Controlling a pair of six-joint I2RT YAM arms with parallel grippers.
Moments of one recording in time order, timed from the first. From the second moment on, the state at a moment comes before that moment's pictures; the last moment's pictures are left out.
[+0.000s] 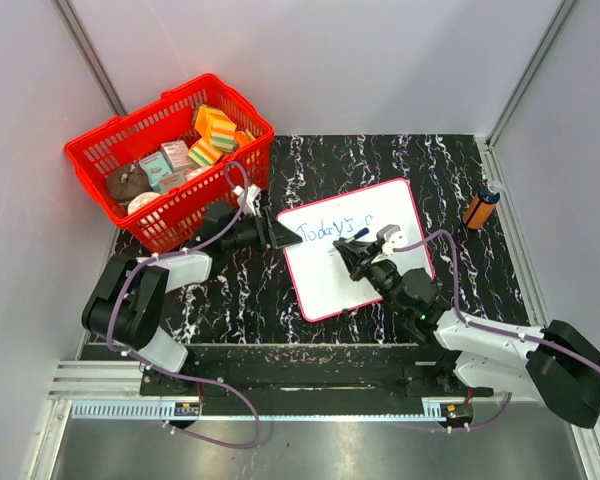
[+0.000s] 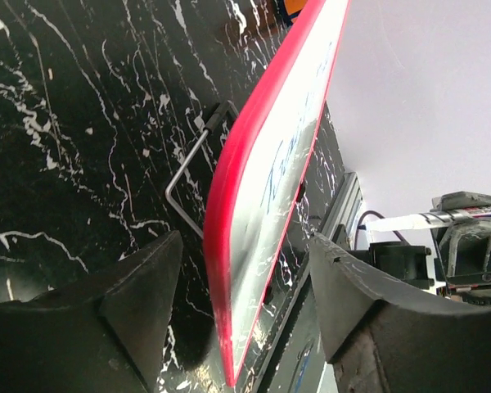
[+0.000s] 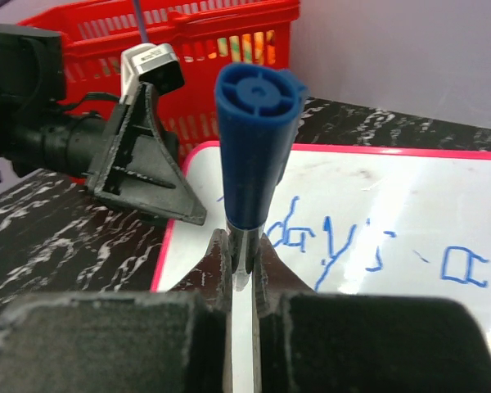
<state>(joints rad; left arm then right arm) -0.34 1.55 0.64 0.56 0.75 -0.80 0.84 1.05 0.29 0.95 0.18 0.15</state>
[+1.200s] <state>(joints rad) -0.39 1.65 0.87 0.45 0.88 -0.73 0.88 1.15 0.22 1.16 0.35 -0.03</state>
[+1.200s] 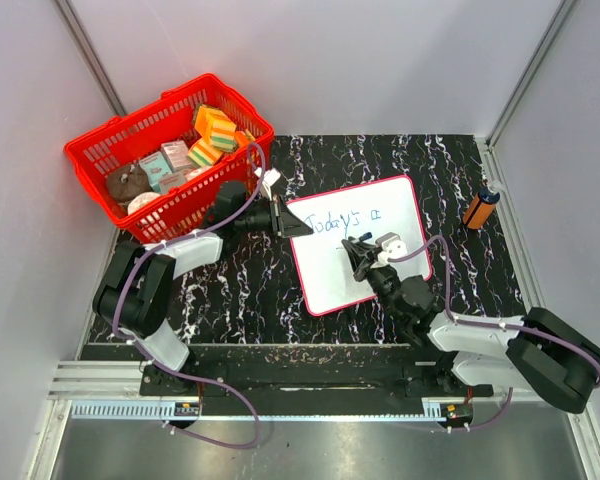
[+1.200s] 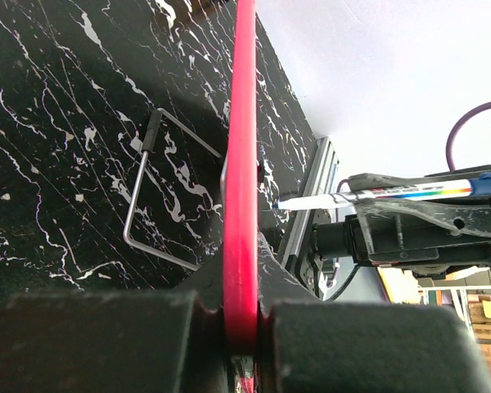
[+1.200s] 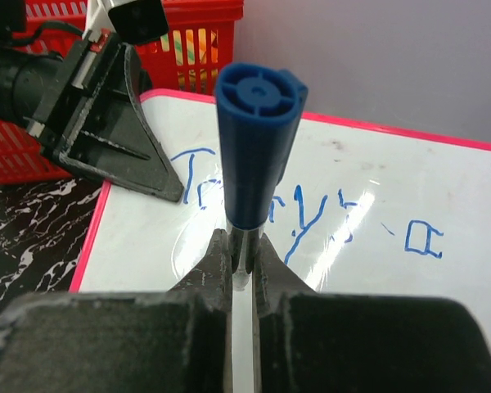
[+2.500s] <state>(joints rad) -0.39 1.64 0.88 0.41 0.89 -0.70 0.88 1.23 0.22 1.19 0.30 0.04</state>
